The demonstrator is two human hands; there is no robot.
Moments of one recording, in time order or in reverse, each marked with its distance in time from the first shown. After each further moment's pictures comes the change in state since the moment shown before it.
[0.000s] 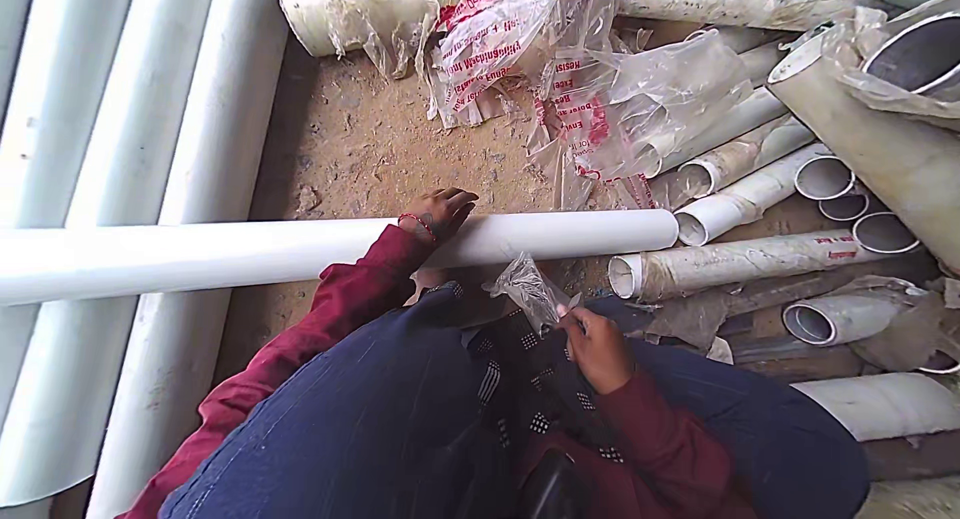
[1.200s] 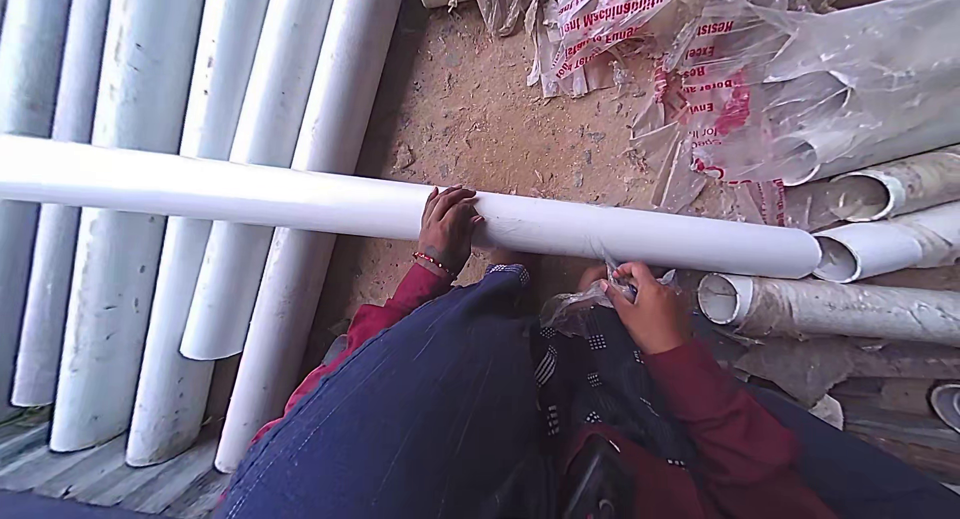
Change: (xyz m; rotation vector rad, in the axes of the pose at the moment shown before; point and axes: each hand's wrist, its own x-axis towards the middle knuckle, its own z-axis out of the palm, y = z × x) left_hand -0.122 -0.033 0.003 -0.018 0.579 -0.157; right_hand 0.062 -0.039 0.026 -0.319 0.032 -0.159
